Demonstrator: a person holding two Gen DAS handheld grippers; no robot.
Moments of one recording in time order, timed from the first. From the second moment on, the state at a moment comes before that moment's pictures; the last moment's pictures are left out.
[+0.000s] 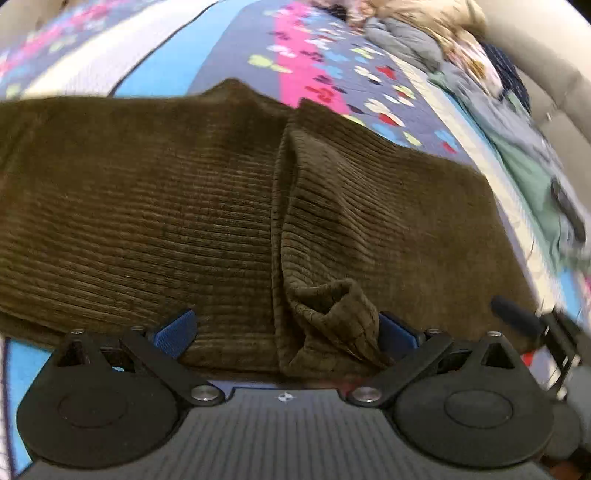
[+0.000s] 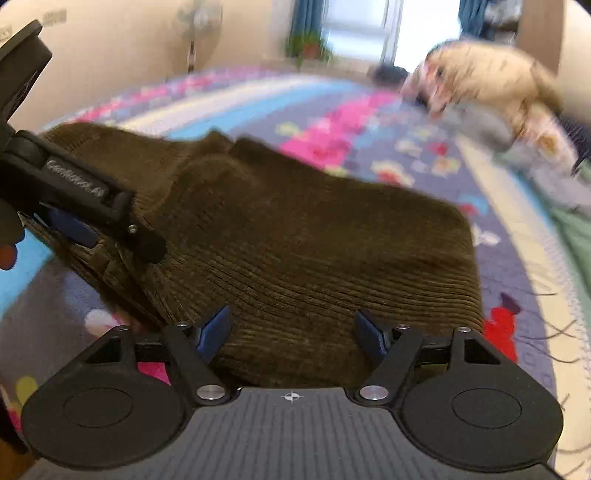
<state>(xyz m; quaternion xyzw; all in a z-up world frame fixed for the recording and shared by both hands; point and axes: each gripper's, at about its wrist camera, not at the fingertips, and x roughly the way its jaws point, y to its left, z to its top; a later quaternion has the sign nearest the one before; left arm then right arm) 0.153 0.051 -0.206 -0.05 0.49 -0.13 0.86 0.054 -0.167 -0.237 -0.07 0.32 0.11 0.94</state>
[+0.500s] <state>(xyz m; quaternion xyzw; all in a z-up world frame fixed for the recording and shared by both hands) 0.136 0.077 -0.167 -0.06 0.48 -0.09 0.87 0.053 -0.154 -0.221 -0.08 0.33 0.14 0.93</state>
